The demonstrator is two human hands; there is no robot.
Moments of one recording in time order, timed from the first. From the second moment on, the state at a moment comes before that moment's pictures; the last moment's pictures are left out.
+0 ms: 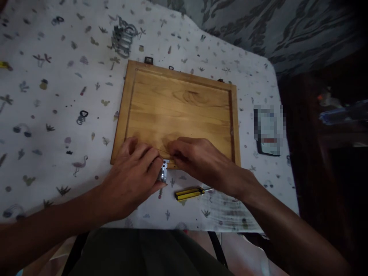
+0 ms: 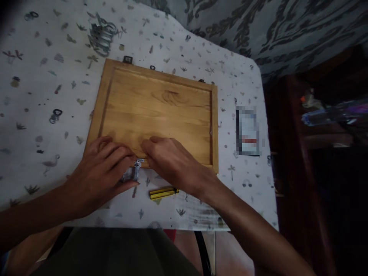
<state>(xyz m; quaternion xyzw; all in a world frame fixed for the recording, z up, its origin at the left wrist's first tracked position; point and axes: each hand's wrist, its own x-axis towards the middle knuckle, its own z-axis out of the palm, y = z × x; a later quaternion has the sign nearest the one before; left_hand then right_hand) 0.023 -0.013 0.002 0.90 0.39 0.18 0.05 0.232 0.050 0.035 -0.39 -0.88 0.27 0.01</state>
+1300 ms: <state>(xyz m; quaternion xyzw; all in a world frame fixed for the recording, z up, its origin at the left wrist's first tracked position) 0.025 -0.014 0.001 0.90 0.40 0.16 0.06 0.234 -0.012 -0.006 -0.43 -0.78 0.35 0.30</state>
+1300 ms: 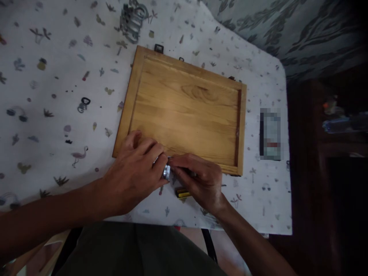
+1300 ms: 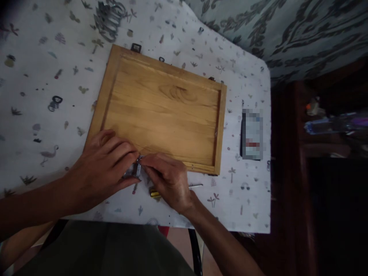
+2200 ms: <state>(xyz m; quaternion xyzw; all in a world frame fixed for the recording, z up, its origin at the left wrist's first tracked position) 0.025 -0.013 0.000 0.90 0.40 0.17 0.05 0.235 -0.011 -0.008 -0.44 -0.77 0.37 0.29</state>
